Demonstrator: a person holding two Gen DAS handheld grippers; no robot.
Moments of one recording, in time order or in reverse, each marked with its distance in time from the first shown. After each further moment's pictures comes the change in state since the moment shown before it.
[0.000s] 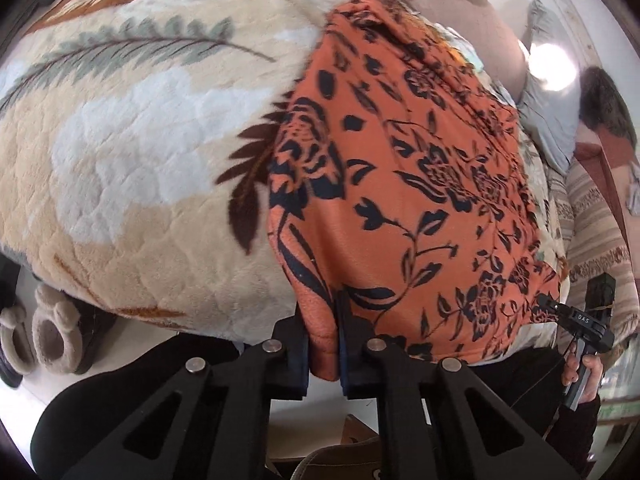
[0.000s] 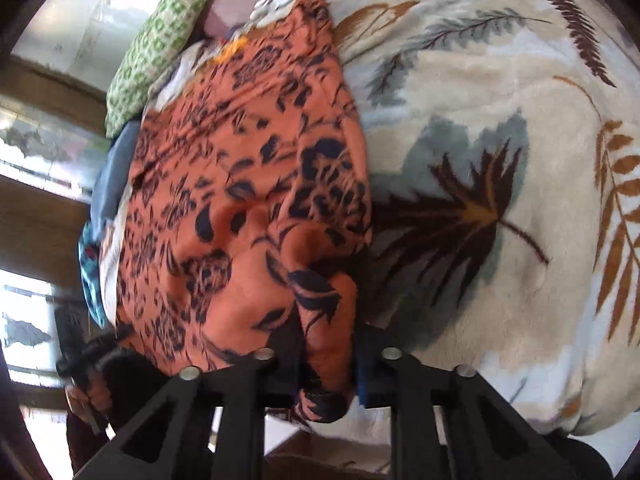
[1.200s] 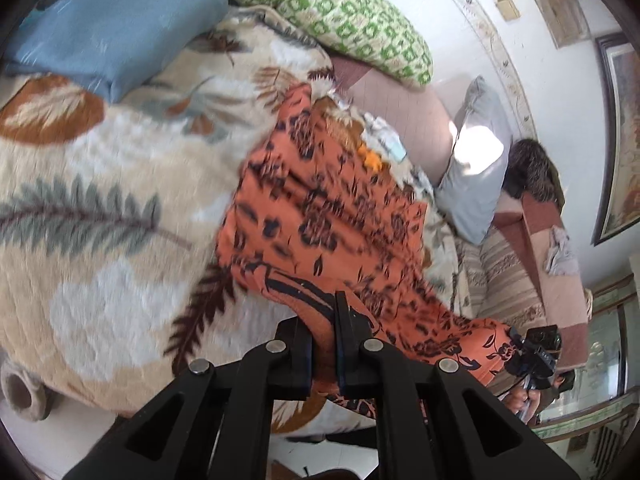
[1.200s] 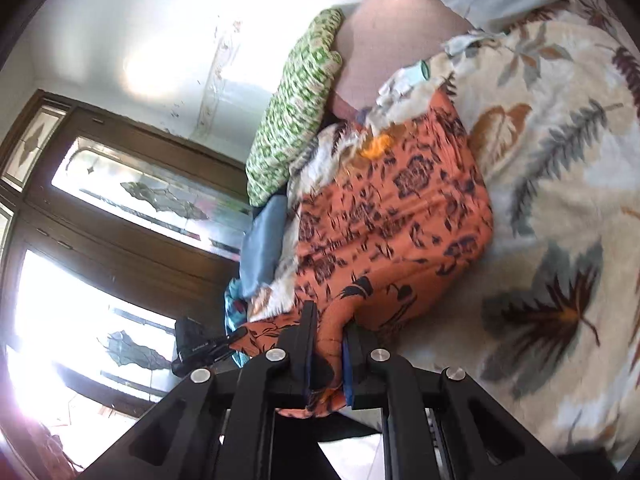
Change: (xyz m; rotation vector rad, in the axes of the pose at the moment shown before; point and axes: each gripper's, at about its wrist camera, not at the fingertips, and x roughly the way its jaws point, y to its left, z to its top) left arm -0.088 -0.020 0.111 -0.077 -0.188 -0.293; right arm -0.110 0.040 0.049 0.027 -0.259 0.499
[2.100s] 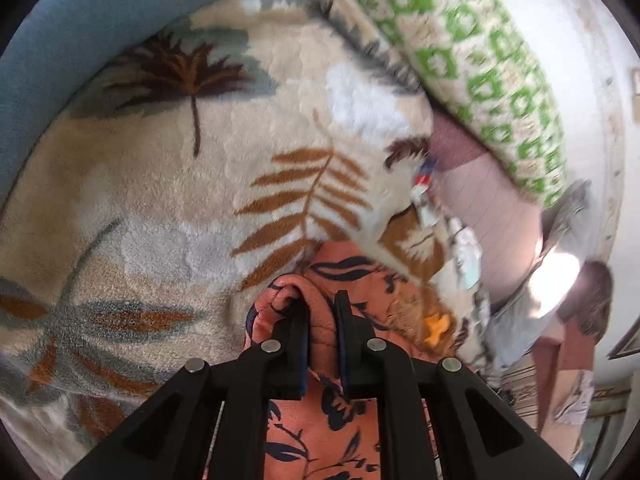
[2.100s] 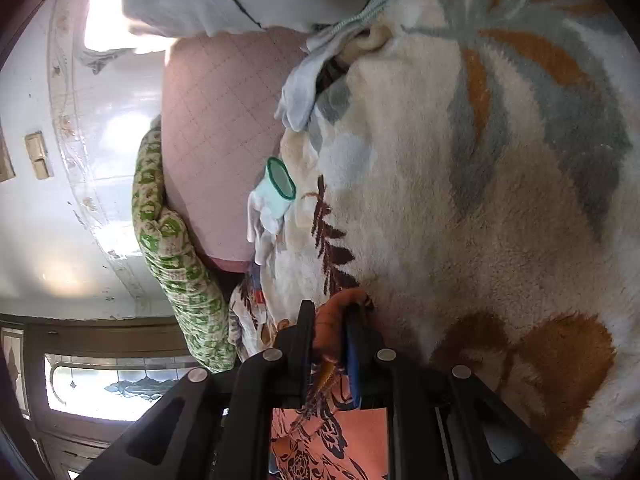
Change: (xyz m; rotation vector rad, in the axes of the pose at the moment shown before) left arm 0.183 0.039 0.238 -0.270 -0.014 0.096; right arm 0.170 -0.219 0.252 0.542 -0.189 -0.037
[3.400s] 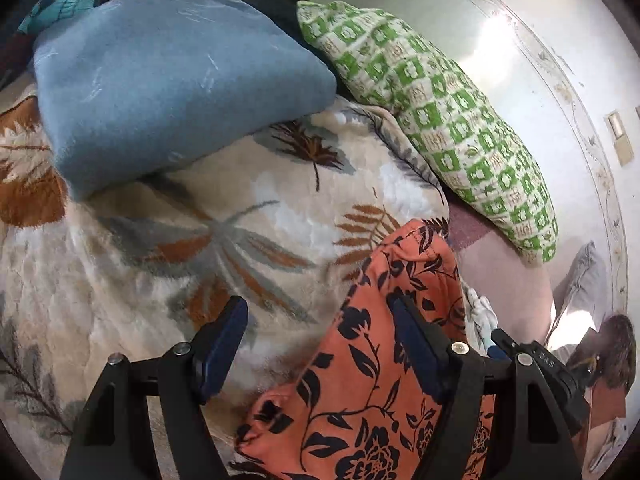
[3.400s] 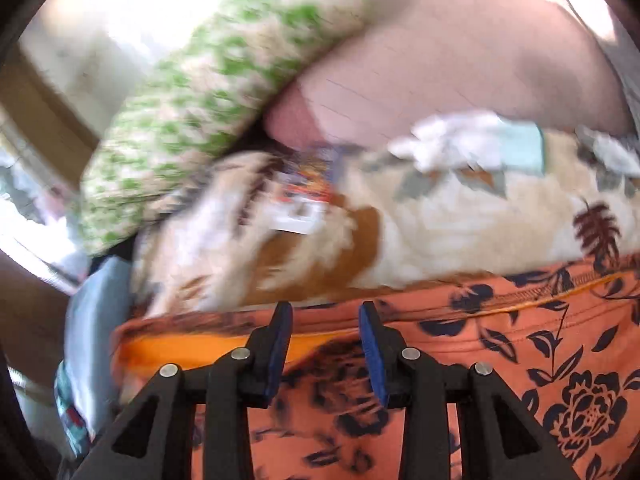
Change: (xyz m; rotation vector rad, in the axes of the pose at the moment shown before) left arm -0.083 0.026 -0.110 -0.087 -0.474 0.162; right arm 0.186 0.197 -0.195 -0.838 0.042 -0.441
